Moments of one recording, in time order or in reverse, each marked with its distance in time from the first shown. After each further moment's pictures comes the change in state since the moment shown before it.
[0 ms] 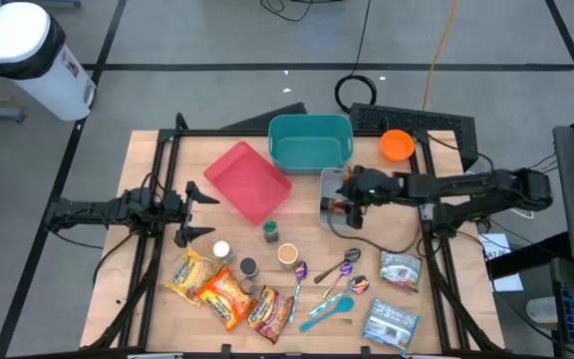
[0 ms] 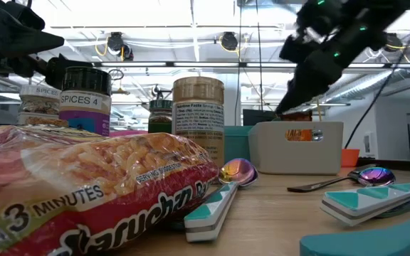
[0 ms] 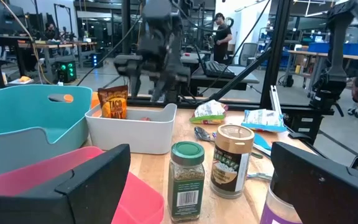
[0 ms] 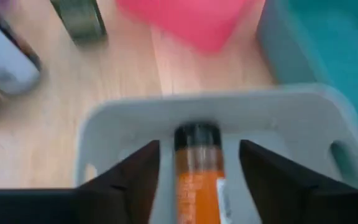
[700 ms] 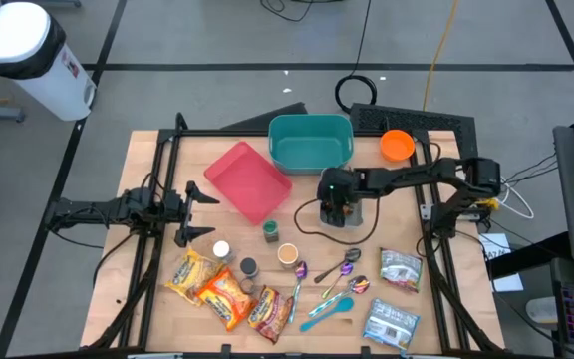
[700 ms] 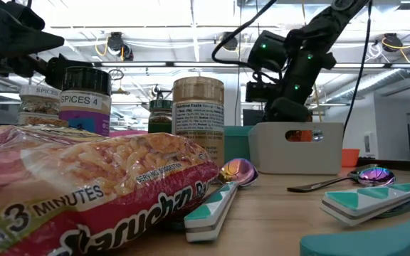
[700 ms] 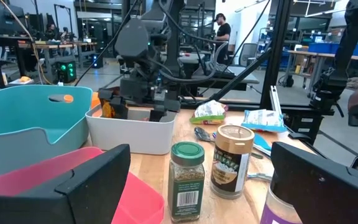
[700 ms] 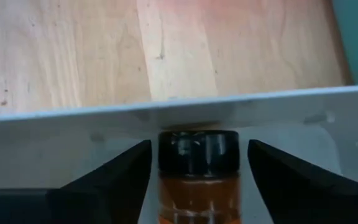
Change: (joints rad) left arm 0.000 0.000 0.000 0.000 0.000 0.000; right arm -0.067 0.412 0.219 -0.101 -0.031 -0.070
